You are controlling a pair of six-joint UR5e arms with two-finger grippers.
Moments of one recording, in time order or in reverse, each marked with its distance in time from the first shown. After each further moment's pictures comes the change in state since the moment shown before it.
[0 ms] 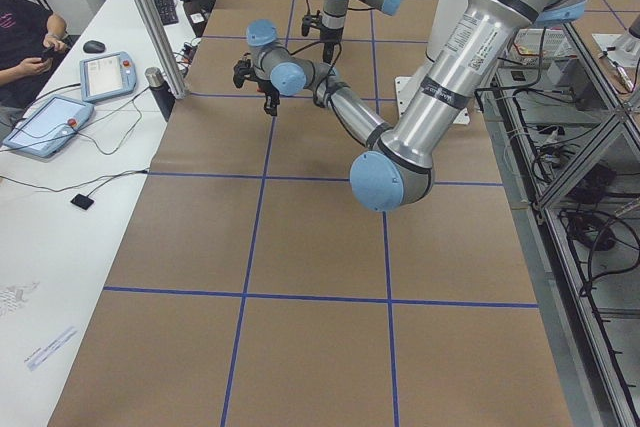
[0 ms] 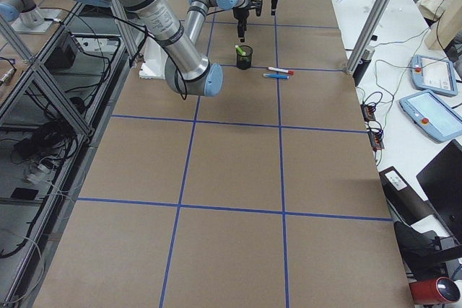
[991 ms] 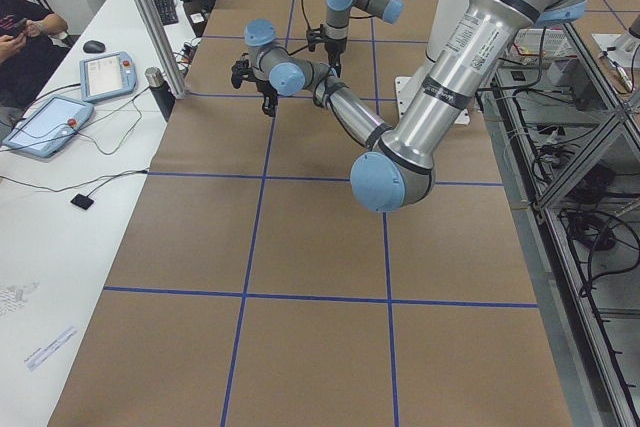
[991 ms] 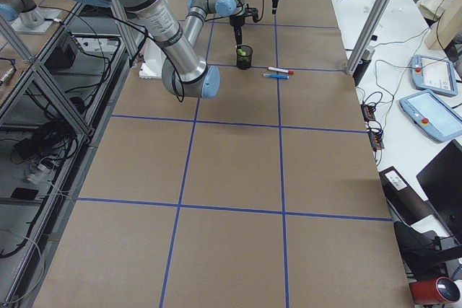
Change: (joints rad) left arm -0.012 0.003 -0.001 0.000 -0.001 0.003; right arm -0.013 -0.020 -0.045 0.008 0.052 -0.225
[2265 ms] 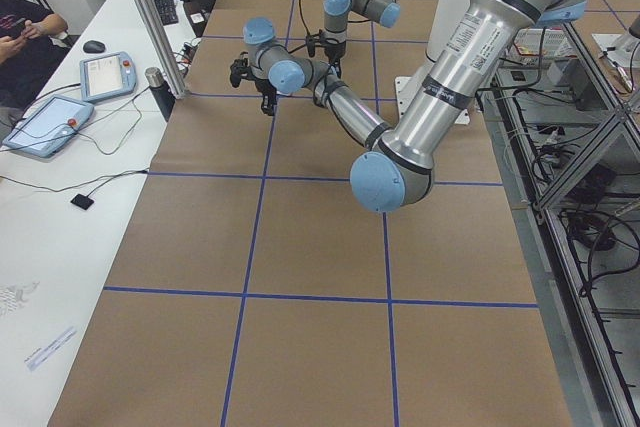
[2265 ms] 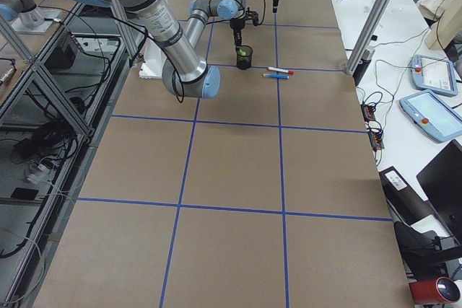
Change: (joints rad) left arm -0.010 -0.002 -0.010 0.023 0.000 0.000; right arm 0.003 -0.001 -0.038 0.031 0.049 -0.013
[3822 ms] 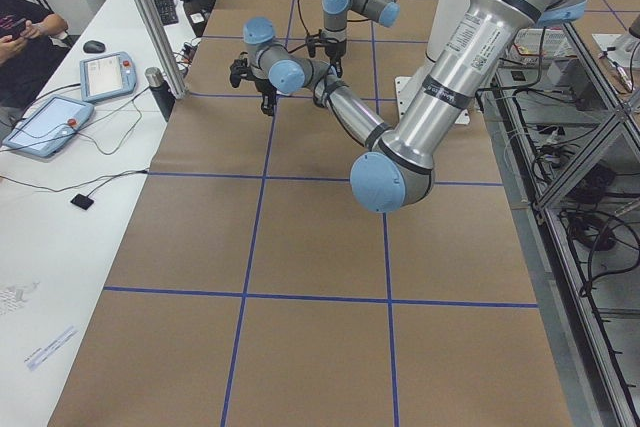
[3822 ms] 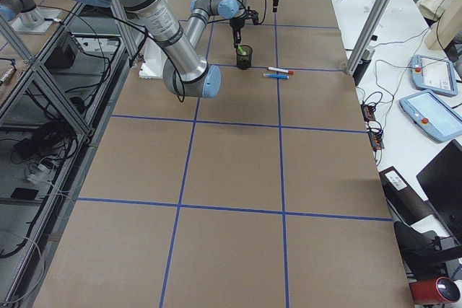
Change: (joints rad) left arm 0.000 0.001 -0.001 0.003 0.000 0.000; right arm 0.015 0.007 0.009 -0.001 0.057 -0.026
